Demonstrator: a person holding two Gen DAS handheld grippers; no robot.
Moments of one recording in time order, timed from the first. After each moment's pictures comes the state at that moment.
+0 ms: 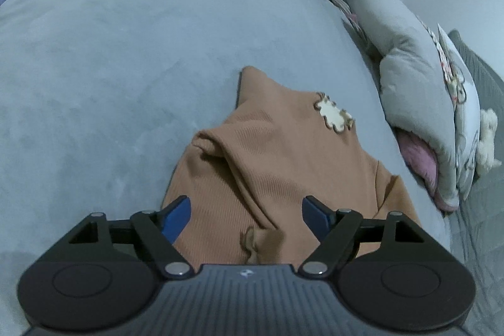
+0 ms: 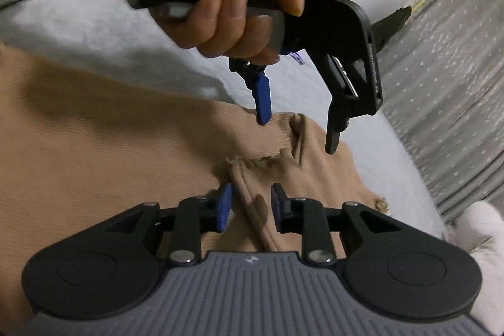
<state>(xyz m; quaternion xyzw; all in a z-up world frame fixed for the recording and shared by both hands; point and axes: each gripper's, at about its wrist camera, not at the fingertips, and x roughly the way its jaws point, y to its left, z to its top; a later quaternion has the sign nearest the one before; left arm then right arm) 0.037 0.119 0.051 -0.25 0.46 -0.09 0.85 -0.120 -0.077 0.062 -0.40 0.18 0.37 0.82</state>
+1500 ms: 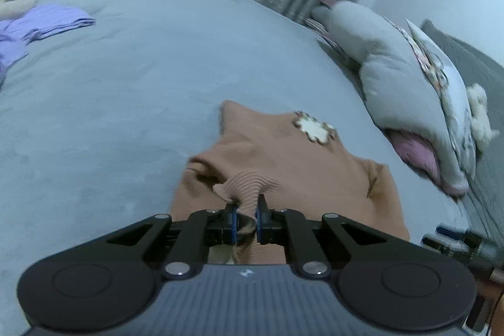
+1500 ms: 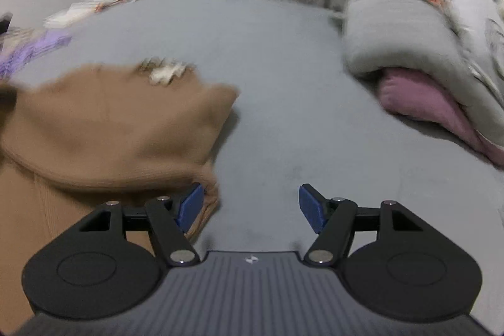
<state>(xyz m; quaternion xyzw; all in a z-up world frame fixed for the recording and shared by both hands) -0.009 0.112 0.074 -0.21 0.36 -0.08 0.91 -0.016 -0.300 0.088 -0.13 0.35 0.09 0.92</state>
